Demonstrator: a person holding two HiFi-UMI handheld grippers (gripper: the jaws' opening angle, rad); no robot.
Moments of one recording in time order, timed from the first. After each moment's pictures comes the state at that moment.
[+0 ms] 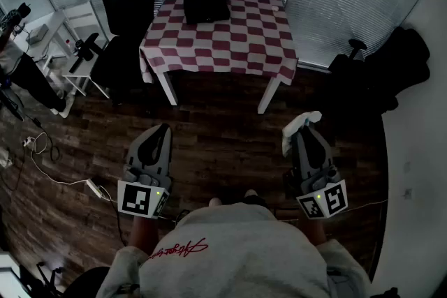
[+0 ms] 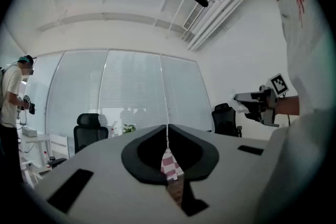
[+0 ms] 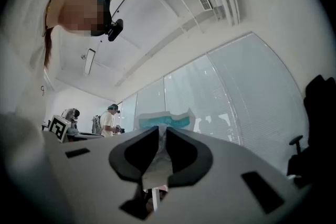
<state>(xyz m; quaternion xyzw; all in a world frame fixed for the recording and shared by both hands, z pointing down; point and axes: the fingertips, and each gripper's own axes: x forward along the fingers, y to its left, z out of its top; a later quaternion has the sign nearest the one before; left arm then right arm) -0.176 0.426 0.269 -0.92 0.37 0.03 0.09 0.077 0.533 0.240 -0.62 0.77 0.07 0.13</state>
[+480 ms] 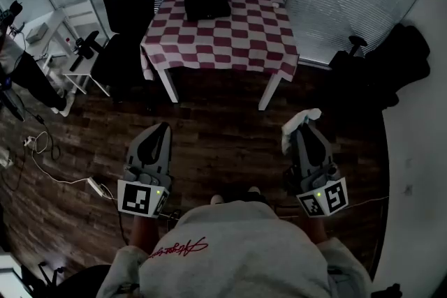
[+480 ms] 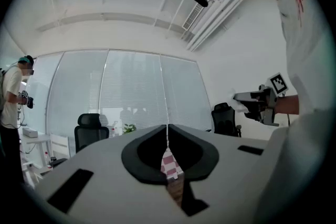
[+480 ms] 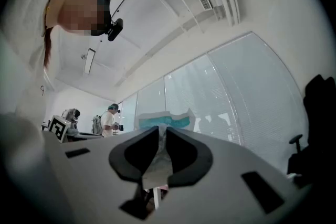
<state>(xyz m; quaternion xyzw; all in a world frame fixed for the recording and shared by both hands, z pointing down) -0.189 0.432 0.274 -0.92 0.37 0.02 0.09 0.064 0.537 0.242 -0.62 0.77 0.07 0.13</state>
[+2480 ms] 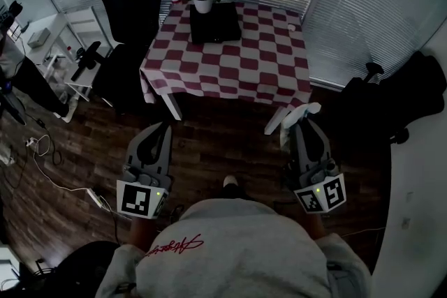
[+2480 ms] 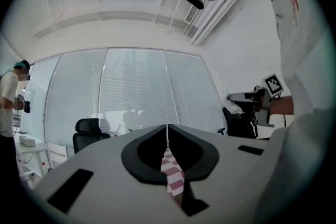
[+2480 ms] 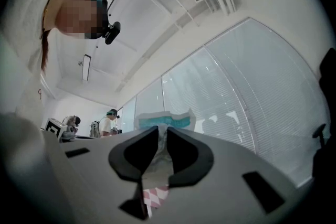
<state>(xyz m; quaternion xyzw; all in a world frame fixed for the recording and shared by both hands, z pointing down) -0.121 0.268 0.249 -0.91 0.40 0.02 0.11 0.134 0.340 0.223 -0.59 0.79 0.07 0.16</state>
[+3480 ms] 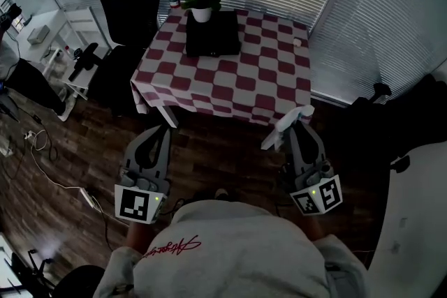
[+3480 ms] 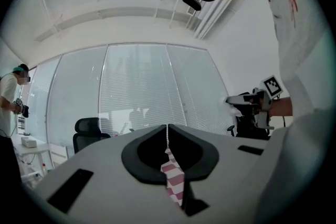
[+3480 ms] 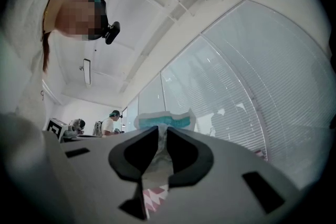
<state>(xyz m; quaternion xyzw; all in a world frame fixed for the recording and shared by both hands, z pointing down) -0.049 0.187 0.255 -0.90 0.43 0.01 0.11 0.201 0.232 0.240 -0.55 0.82 0.04 0.16</state>
